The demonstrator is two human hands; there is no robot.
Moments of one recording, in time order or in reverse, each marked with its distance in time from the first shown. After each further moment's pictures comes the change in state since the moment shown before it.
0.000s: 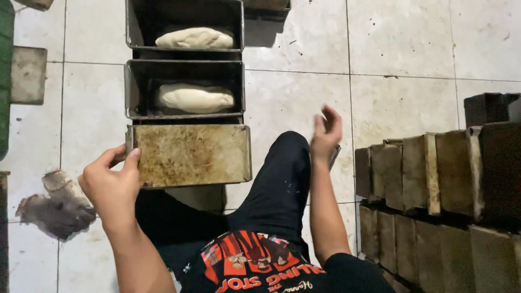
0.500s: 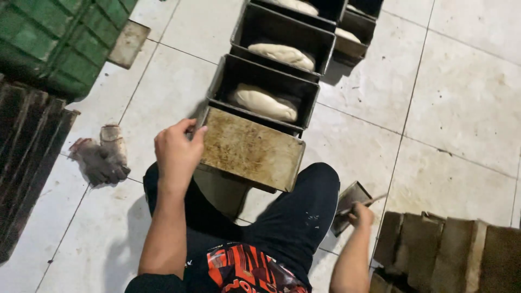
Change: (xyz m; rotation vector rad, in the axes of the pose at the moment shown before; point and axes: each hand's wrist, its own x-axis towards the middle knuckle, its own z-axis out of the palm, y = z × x) left_hand -0.005 -0.025 0.019 0.024 0.002 -0.176; right_hand -0.048 0.275 -0.134 -0.633 -0.196 0.940
